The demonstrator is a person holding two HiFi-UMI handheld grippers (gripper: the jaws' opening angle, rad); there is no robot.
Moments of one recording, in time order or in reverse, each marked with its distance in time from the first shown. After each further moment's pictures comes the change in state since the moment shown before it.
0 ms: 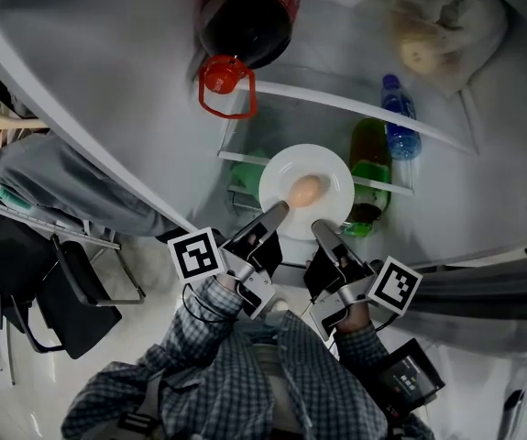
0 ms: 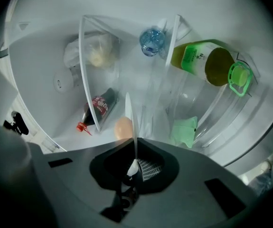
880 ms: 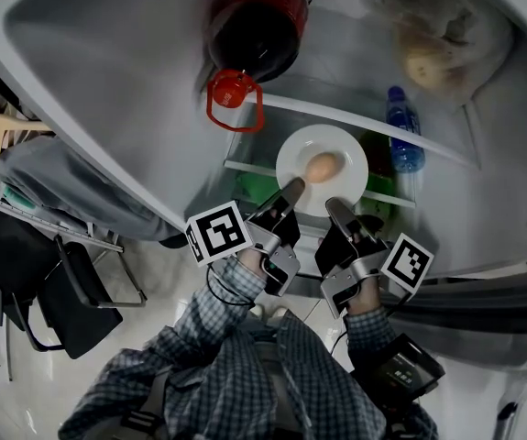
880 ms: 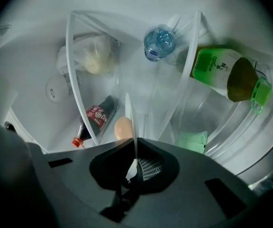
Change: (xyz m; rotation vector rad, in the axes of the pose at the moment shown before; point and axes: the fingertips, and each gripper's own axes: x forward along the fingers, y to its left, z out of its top) left arm 0.048 -0.002 0.037 0.114 -0.071 0.076; right arm 0.030 0.010 0.049 0.007 -0.045 0.004
